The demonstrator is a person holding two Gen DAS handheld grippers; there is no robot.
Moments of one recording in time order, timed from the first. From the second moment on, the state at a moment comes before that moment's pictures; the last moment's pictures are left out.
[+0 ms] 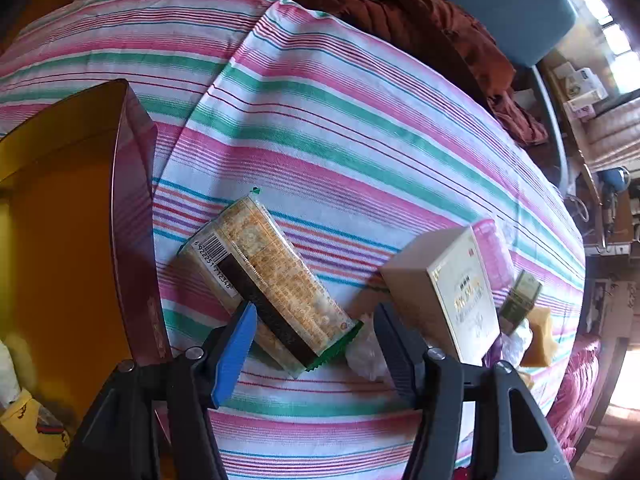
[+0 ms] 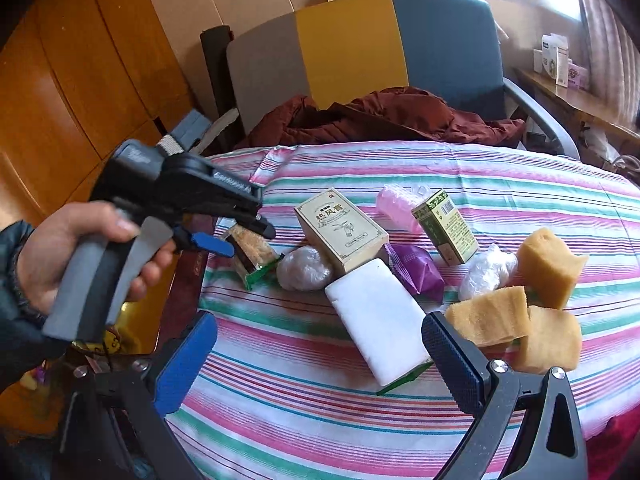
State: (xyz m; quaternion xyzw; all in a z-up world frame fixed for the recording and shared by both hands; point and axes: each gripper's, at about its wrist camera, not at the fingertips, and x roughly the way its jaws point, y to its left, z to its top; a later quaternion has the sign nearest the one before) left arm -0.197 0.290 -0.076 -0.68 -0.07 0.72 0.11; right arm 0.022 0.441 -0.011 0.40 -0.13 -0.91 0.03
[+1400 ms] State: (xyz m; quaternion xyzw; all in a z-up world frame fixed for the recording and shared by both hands) left arm -0.132 0.261 -0.072 -0.61 0.06 0.75 0.23; right arm 0.017 0.448 -0.027 0.43 -0.15 -0.89 0.03
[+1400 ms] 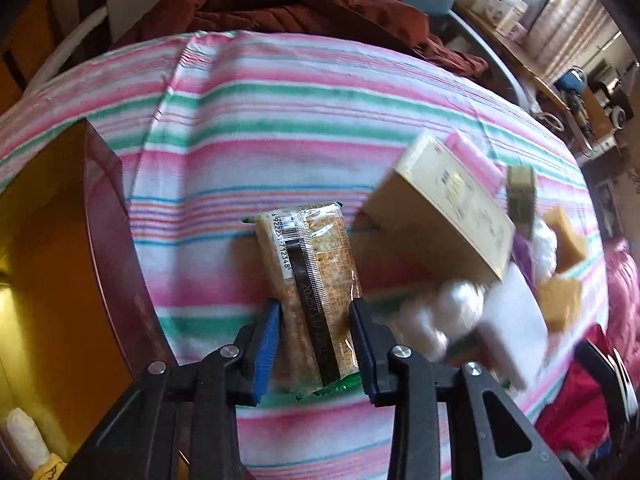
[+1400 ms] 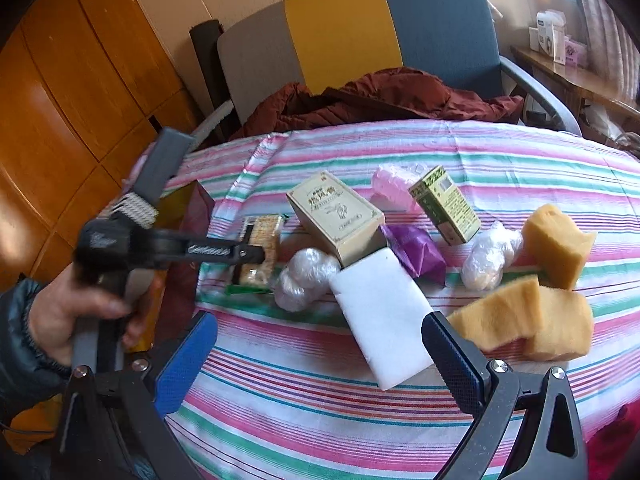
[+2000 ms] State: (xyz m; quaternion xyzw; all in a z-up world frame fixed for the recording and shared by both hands) left arm -0.124 0.300 -0.084 -0.57 0.10 0.78 0.23; right arm 0.016 0.445 -0.031 0.43 -0.14 -0.89 0.02
